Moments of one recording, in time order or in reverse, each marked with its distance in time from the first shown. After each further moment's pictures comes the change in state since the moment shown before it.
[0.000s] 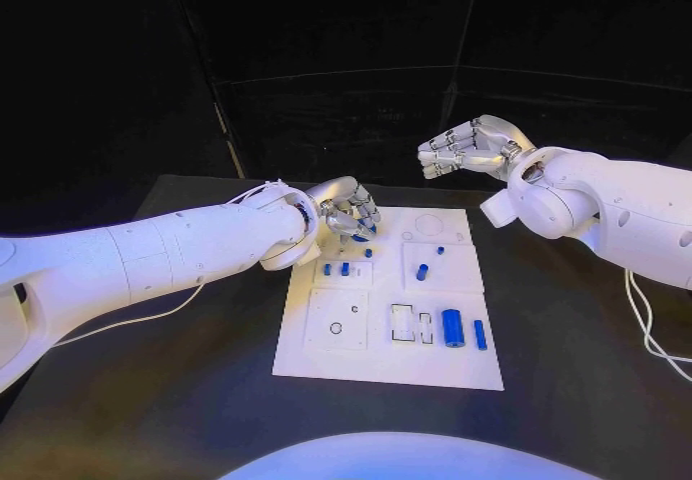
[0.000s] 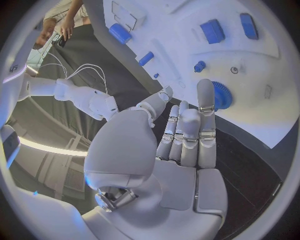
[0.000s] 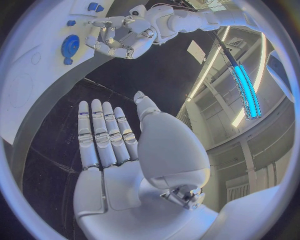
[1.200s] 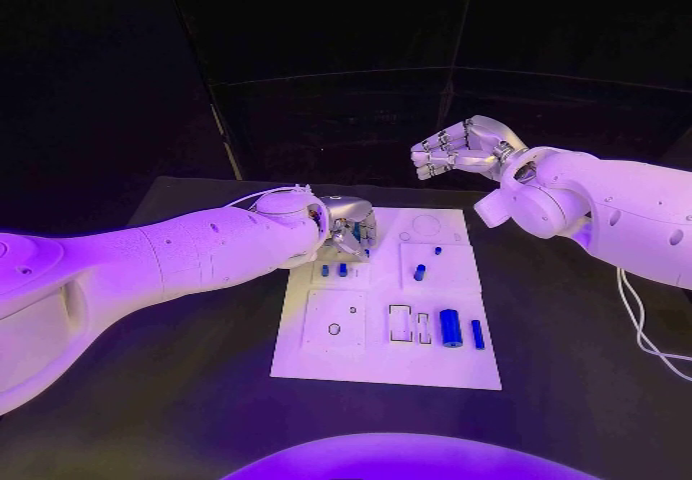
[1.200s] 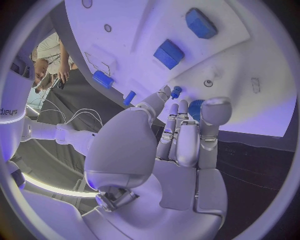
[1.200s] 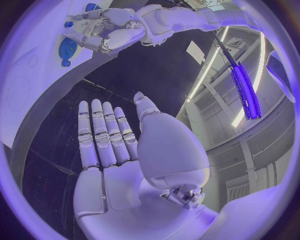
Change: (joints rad) left arm -0.014 0.110 -0.013 -0.148 -0.371 0.170 0.008; left_hand 0.000 0.009 -0.042 0.009 0.000 0.099 -0.012 -0.102 -0.062 0.085 -0.014 -0.095 -0.085 0.134 -0.015 0.217 0.216 -0.031 0.186 -0.021 0.306 0.317; right arm 0.000 0.009 0.000 0.001 0.000 0.001 0.000; right_hand 0.001 0.009 -0.002 0.003 0.004 0.000 0.000 0.004 0.000 -0.004 -0.004 0.004 0.000 0.000 0.000 0.000 0.000 0.000 0.000 0.000 0.000 0.000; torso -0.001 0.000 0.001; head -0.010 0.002
